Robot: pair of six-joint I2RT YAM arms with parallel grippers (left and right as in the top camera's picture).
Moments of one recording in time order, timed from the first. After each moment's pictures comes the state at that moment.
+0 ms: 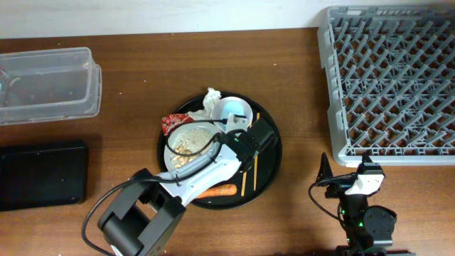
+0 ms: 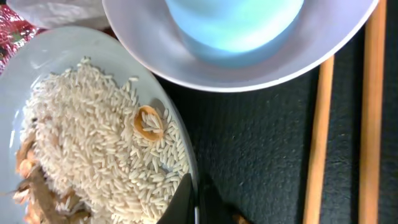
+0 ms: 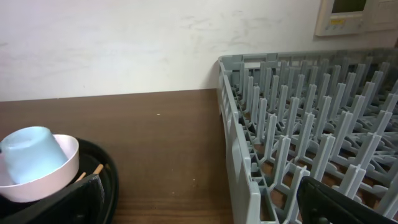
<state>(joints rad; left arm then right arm) -0.82 1.89 1.25 -0.69 -0.47 -0.63 -0.04 0.01 0.02 -0.08 -0.02 0.07</state>
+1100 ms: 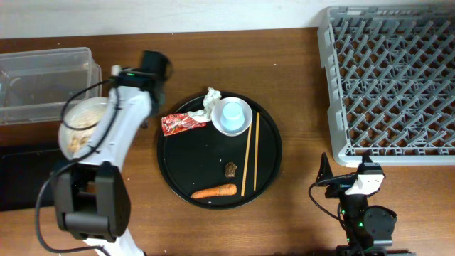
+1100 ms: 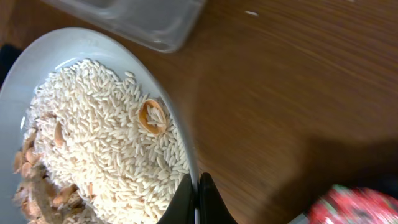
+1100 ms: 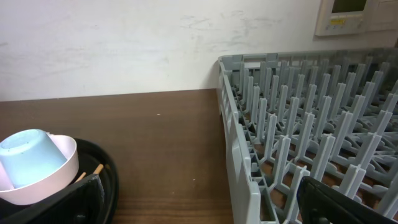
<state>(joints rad) -0.16 1.90 1.55 -1.03 -0.61 -0.57 -0.04 0.01 0.02 -0.08 -0.02 0.07</state>
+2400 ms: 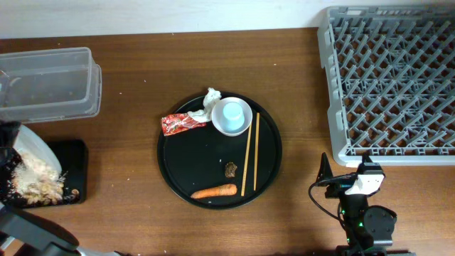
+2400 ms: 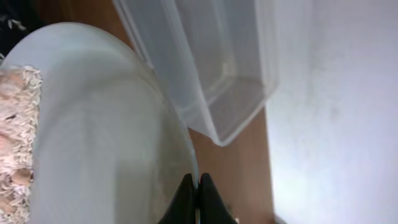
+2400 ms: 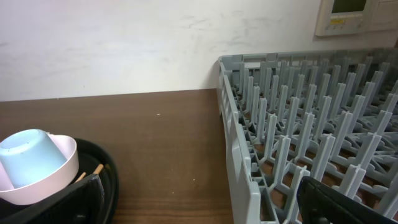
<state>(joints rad) 0.89 1.76 1.55 -0.84 0.66 -0.57 -0.04 0.01 0.02 -0.08 -0.02 0.07</state>
